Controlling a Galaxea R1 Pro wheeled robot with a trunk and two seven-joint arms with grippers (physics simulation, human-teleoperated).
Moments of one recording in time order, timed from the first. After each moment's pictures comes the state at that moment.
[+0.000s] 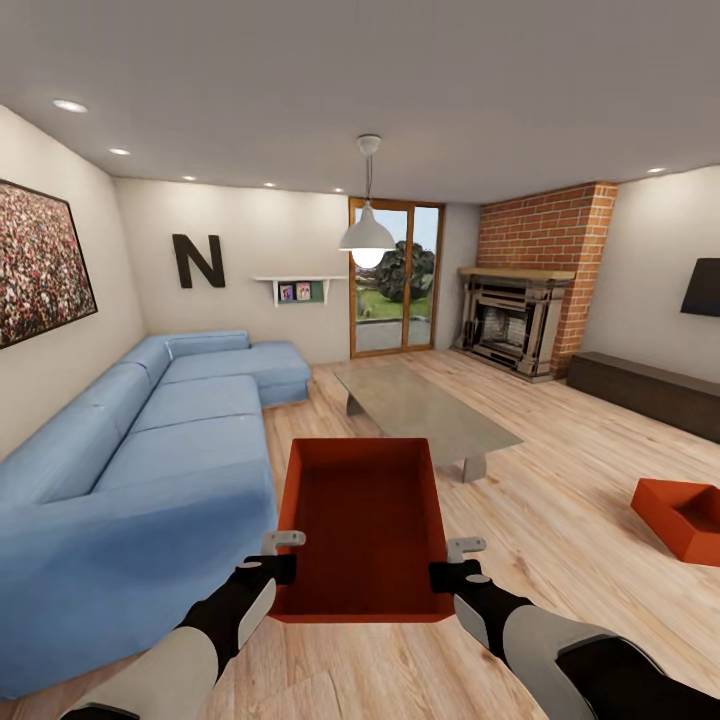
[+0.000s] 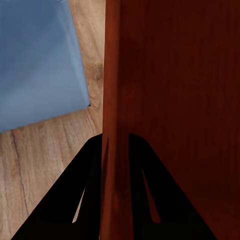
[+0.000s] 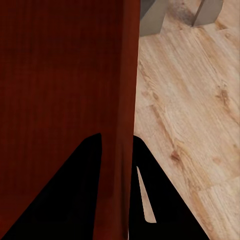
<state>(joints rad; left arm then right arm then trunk) -0.68 -0.10 -0.14 -0.39 0.15 0.23 0.18 -0.82 0.09 0.23 0.01 -0.15 -0.07 -0.09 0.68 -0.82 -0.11</state>
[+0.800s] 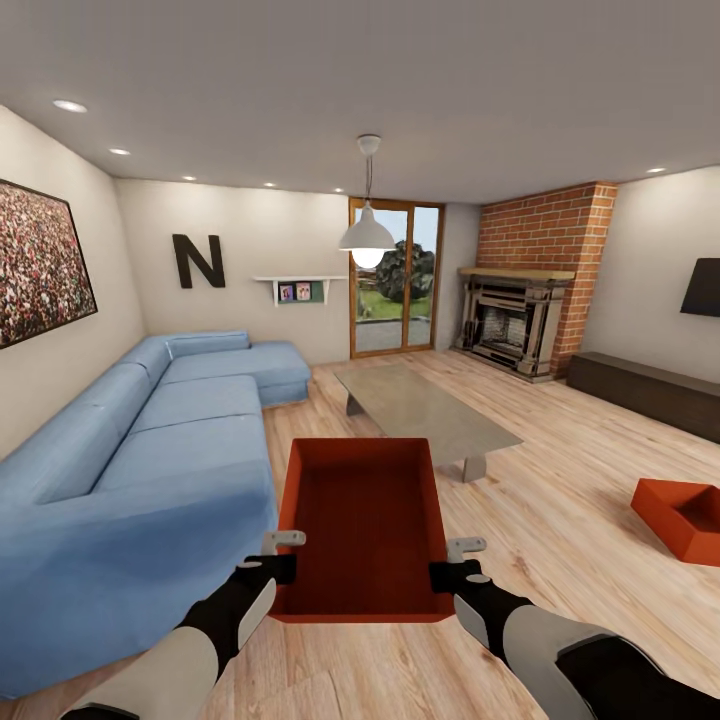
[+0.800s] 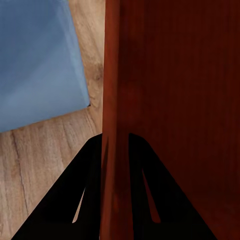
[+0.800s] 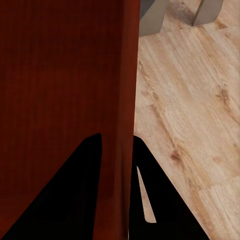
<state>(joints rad) -0.68 -0.10 -0.14 -0.39 0.16 0.23 0.18 -0.82 0.09 0.25 0.01 -0.18 -0.07 -0.09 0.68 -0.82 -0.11</state>
